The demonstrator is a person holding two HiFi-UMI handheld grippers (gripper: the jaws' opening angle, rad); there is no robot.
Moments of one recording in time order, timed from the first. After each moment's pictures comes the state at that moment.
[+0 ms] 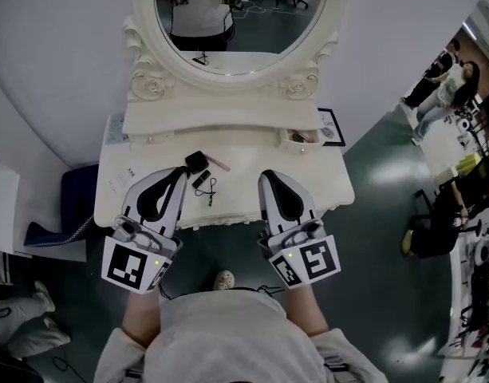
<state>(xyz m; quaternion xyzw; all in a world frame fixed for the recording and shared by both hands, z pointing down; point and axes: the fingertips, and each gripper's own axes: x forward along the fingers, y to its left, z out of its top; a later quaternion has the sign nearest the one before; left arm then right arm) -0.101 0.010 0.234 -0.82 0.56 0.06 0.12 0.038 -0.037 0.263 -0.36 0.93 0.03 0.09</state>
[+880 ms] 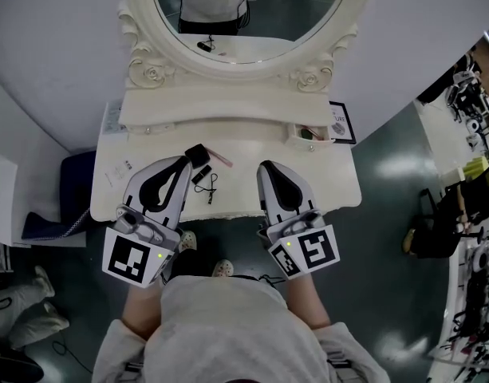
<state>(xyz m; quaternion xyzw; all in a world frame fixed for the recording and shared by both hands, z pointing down) -0.100 -0.037 0.262 -0.82 0.56 0.00 0.10 0.025 -0.090 0.297 -0.34 0.94 -0.01 0.05</state>
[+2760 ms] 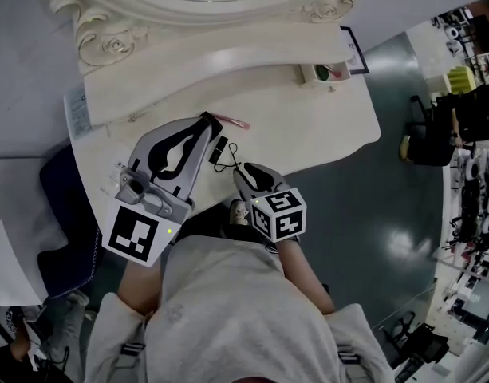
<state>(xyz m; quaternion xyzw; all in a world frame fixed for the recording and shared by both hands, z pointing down) -0.159 -0.142 0.346 -0.92 0.39 0.00 0.03 -0.061 -0.086 0.575 -0.41 0.81 -0.30 -0.27</state>
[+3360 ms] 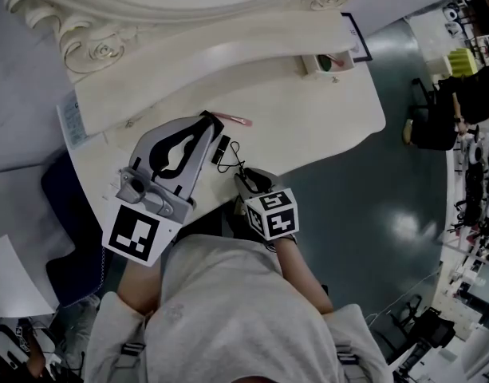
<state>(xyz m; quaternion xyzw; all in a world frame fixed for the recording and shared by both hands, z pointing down) -0.156 -0.159 0.367 -0.94 0.35 -0.01 0.01 -0.059 -0.070 0.625 -0.43 0.77 -0.33 -0.33</state>
